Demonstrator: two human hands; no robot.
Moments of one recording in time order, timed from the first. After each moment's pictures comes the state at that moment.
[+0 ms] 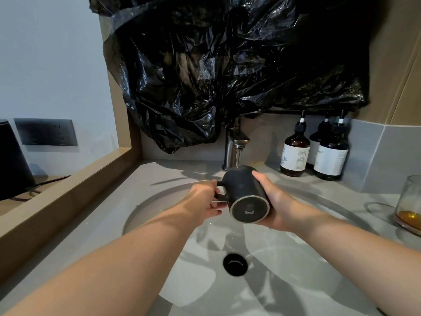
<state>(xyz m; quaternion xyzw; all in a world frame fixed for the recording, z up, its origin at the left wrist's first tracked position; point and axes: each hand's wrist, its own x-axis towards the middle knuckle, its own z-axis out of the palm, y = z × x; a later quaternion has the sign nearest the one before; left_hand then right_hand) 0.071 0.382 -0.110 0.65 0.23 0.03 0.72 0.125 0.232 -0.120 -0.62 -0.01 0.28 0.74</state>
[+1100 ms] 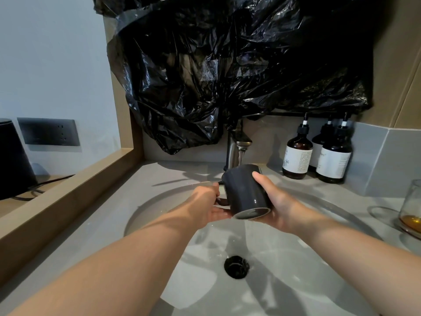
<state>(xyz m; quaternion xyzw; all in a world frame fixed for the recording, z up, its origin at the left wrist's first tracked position) 0.064 0.378 -0.107 0.59 0.24 0.01 0.77 0.125 0.230 -0.118 -0.64 -0.05 0.24 0.73</state>
